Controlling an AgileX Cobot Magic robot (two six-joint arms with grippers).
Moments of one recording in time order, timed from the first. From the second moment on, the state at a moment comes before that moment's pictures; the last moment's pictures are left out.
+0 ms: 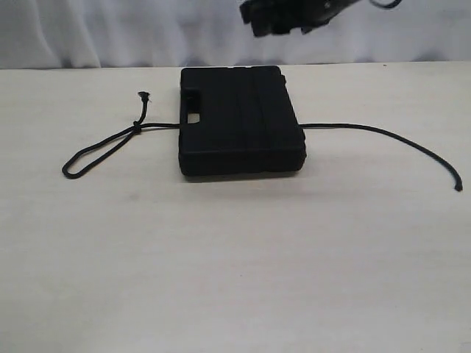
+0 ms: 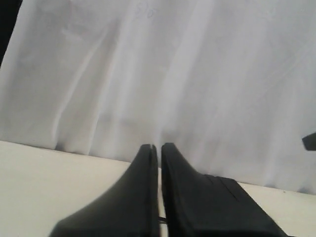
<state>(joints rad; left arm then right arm) -0.11 0.38 -0.09 0.02 -0.29 -0.39 0.34 1.81 -1.64 0.28 0.67 -0.25</state>
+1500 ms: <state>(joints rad) -0.14 2.22 -1.34 1.38 -0.52 -1.82 0.34 1.60 -1.64 0.30 0.90 -0.20</state>
